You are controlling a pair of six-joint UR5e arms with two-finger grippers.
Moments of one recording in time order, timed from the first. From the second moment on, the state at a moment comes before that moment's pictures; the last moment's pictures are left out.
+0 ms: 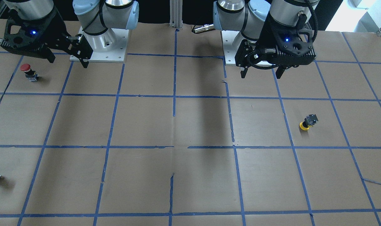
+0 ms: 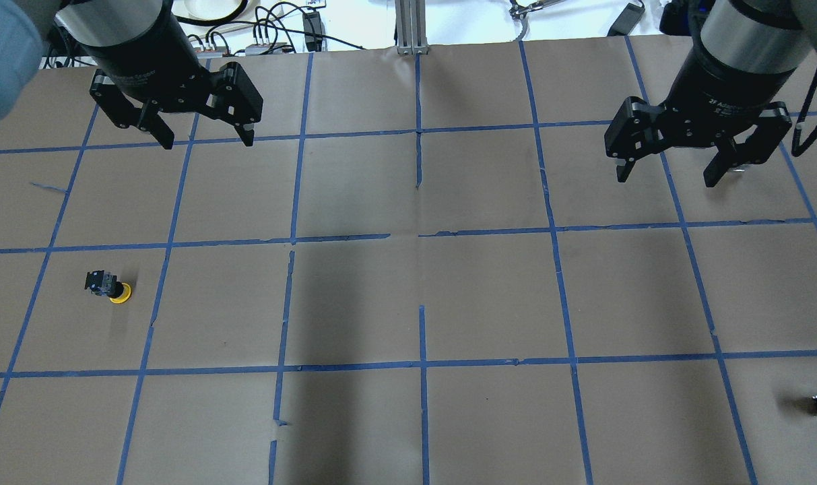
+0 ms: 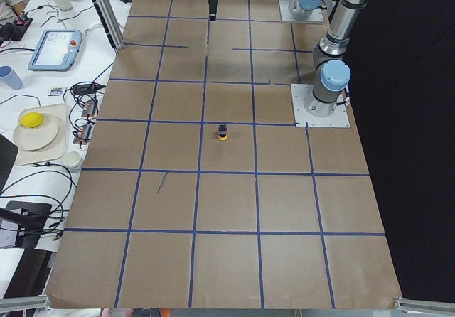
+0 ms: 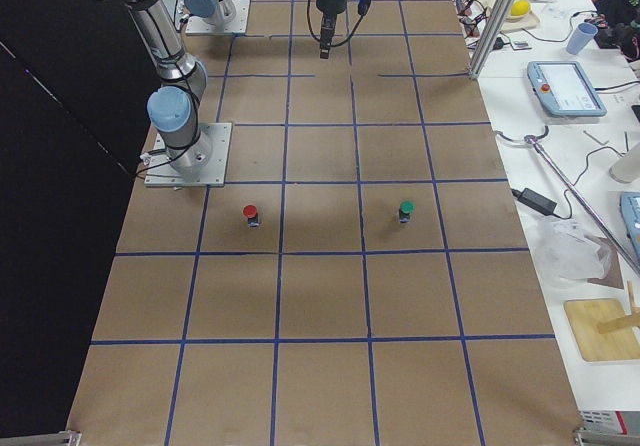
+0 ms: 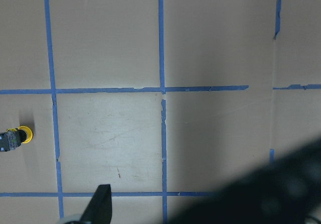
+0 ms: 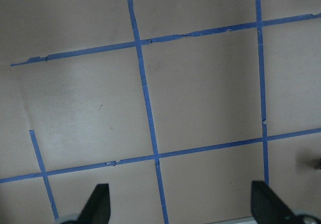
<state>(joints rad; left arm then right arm) -1.61 -1.59 -1.45 -1.63 1.59 -0.04 1.50 -1.65 1.59 -1.45 -1.60 0.07</state>
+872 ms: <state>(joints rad) -1.50 -1.60 -1.49 -1.66 1.58 0.14 1.50 -1.65 1.60 -1.44 -1.60 0.07</state>
